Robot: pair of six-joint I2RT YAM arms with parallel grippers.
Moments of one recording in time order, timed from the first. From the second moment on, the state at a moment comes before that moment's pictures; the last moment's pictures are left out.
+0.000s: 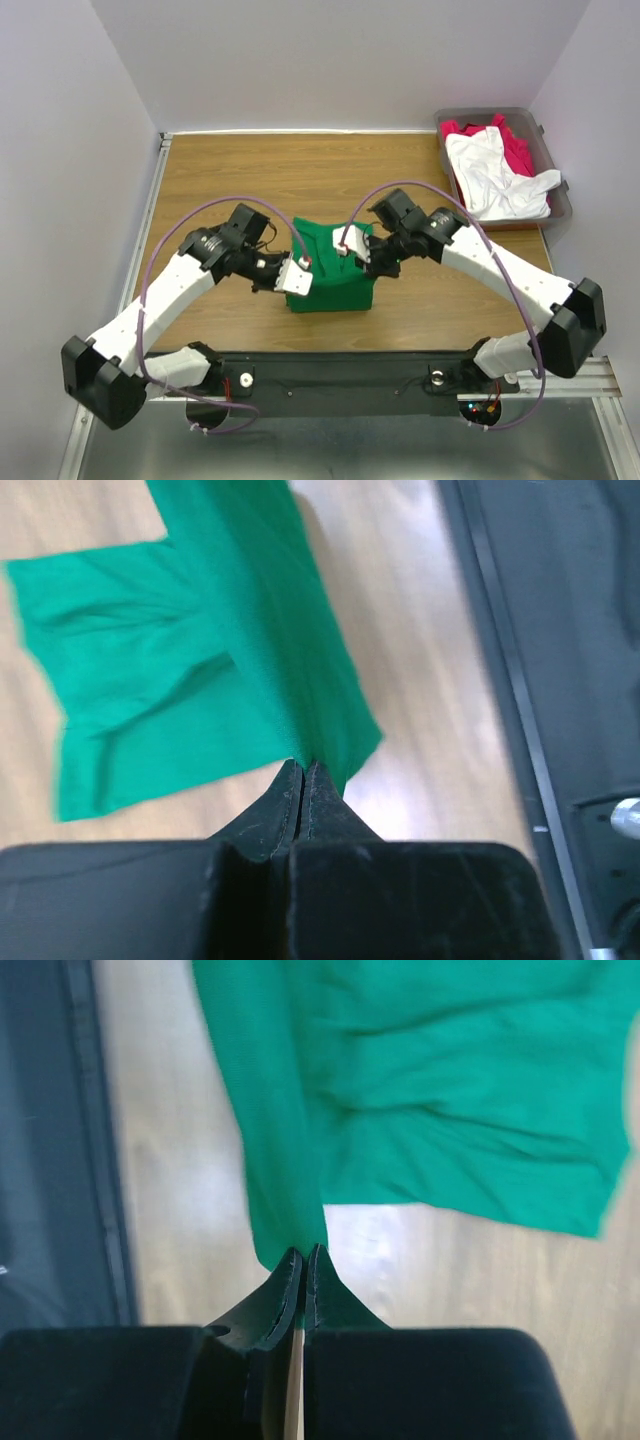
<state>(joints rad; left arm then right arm) -0.58 1.07 0.97 -1.01 0.67 1.21 0.76 1.36 1.19 -0.90 -0.43 -0.74</state>
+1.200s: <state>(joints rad) -0.38 1.78 1.22 -0.79 0.66 1.22 0.47 1.98 1.39 -0.79 -0.65 -0.92</state>
